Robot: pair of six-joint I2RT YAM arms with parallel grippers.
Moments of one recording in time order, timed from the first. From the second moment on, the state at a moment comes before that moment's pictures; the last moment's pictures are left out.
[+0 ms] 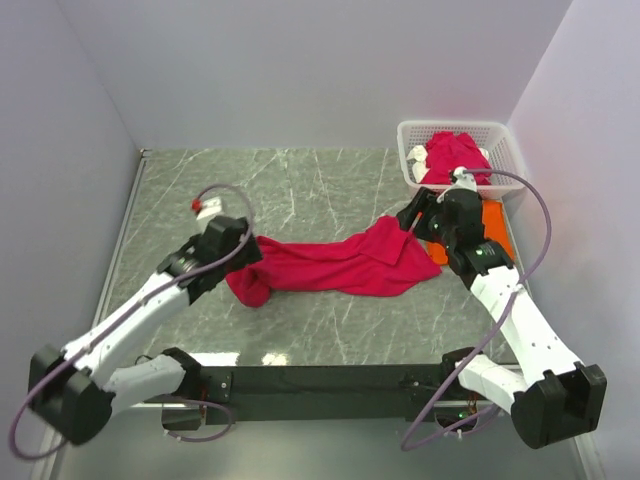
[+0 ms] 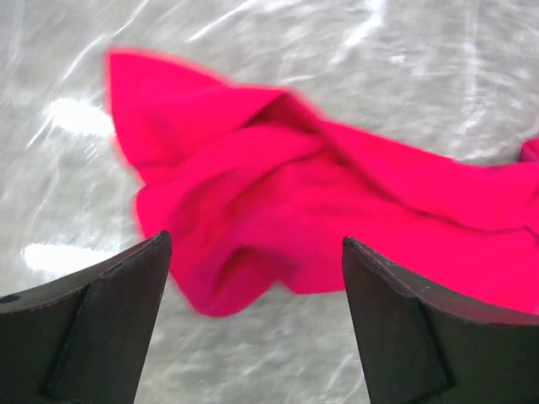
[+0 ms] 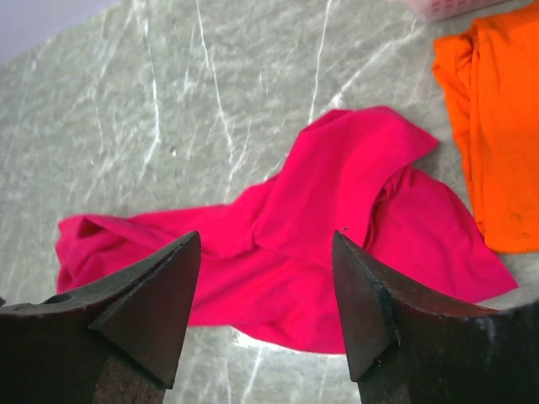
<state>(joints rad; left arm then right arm) -0.57 1.11 0.89 -0.55 -0.41 -0.75 0.23 1.04 0.91 -0.35 0.03 0.54</state>
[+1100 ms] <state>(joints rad) -0.09 1.72 1.08 -0.42 -0.20 -0.43 0.24 1.19 0.87 -0.30 -0.11 0.48</state>
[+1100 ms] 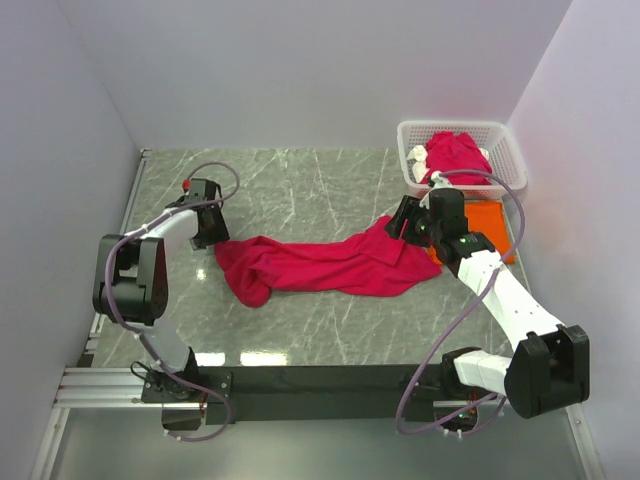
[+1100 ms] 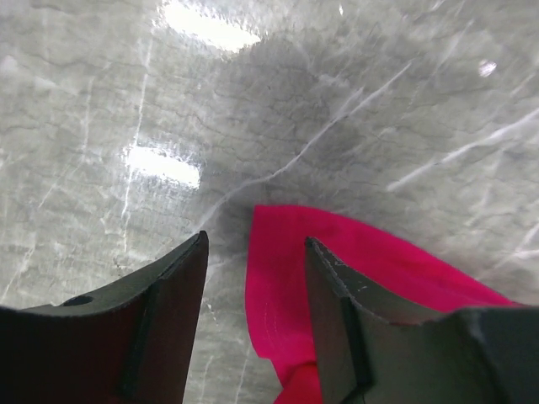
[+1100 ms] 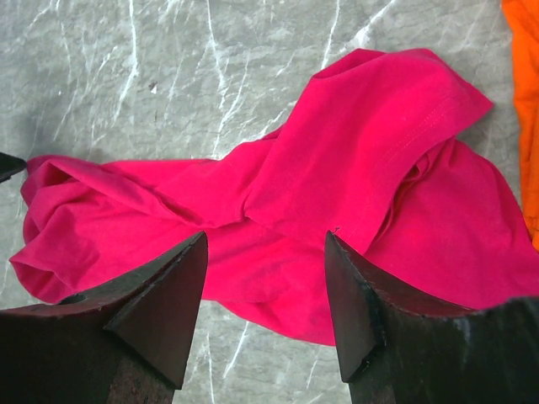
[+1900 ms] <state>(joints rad) -0.15 1.82 1.13 -0.43 -0.23 -0.38 0.24 1.27 0.88 -0.30 -0.05 0.47</state>
